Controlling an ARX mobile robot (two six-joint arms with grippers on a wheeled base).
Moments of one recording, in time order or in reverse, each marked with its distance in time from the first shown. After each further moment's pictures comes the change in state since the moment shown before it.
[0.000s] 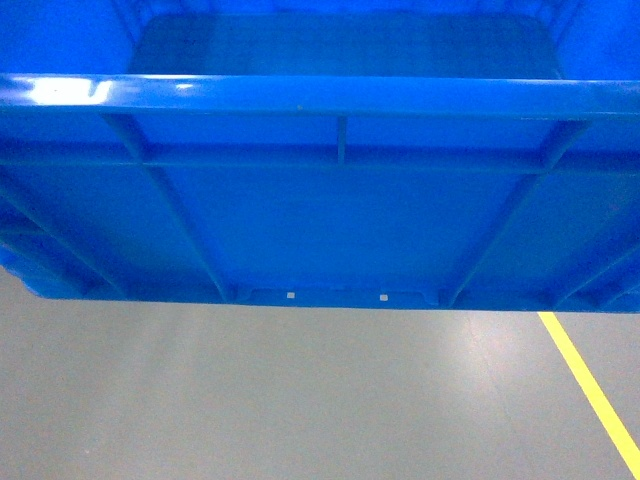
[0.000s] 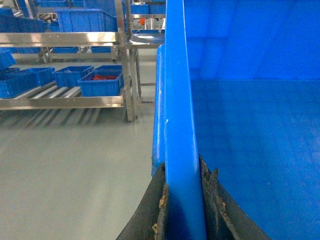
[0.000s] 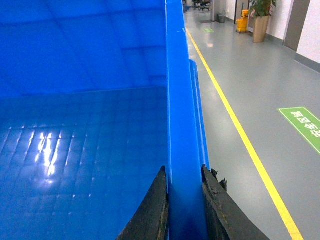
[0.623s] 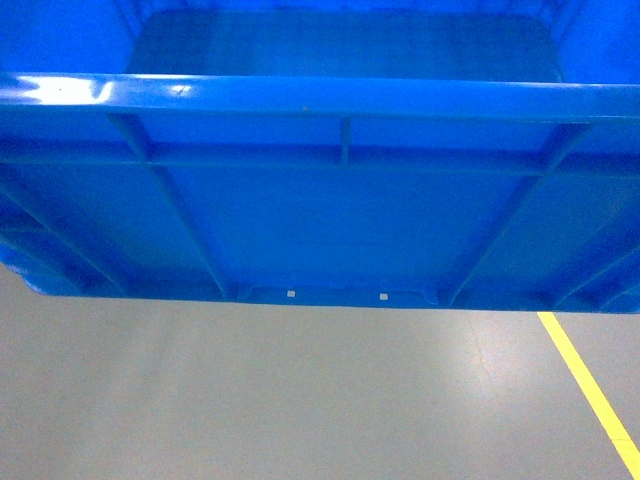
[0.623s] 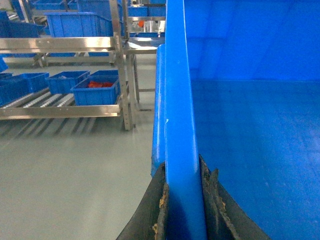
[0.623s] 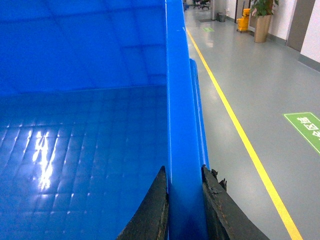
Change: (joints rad) left arm 0.000 0.000 0.000 0.002 0.000 0.001; right arm 0.000 0.000 0.000 -0.003 0.000 0.000
